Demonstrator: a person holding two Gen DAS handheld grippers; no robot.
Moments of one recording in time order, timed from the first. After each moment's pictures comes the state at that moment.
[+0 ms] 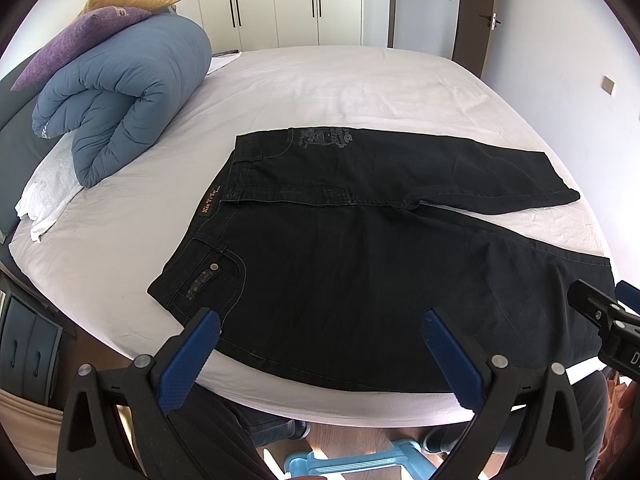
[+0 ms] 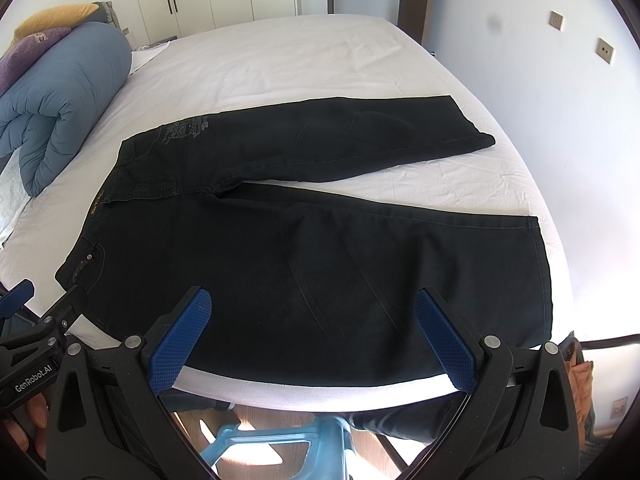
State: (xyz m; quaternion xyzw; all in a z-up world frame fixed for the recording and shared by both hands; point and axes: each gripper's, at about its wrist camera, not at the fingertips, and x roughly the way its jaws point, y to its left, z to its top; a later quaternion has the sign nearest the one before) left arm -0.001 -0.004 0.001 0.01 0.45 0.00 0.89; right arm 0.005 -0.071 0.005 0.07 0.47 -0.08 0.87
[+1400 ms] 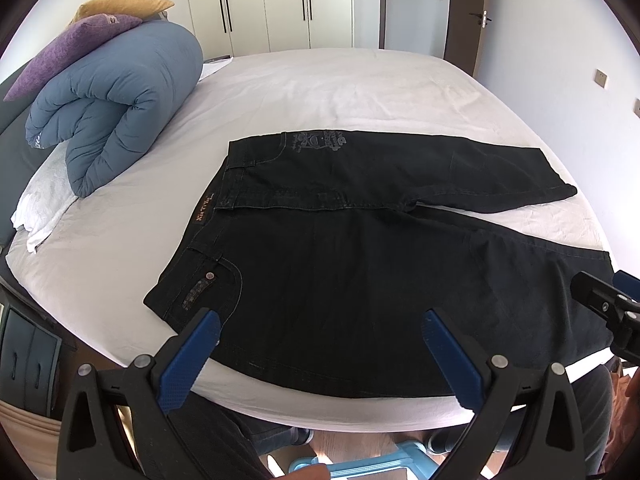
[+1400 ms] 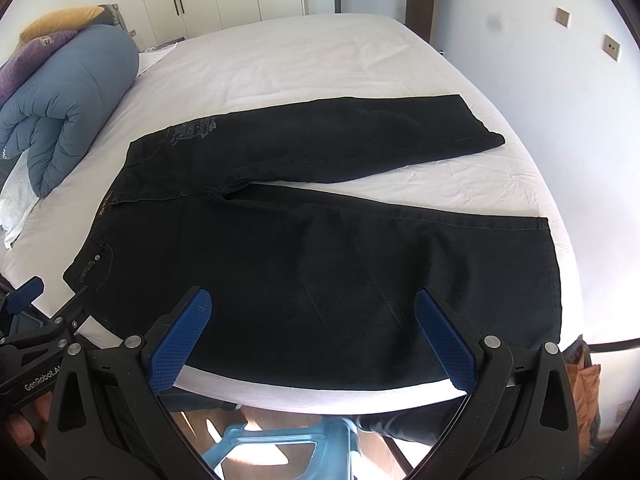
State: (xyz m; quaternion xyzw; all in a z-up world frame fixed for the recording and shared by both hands) left arm 0.003 -0.002 -0.002 0.02 0.44 -0.02 0.90; right arm 0.007 -0.073 0.005 0.08 0.47 -0.06 0.88
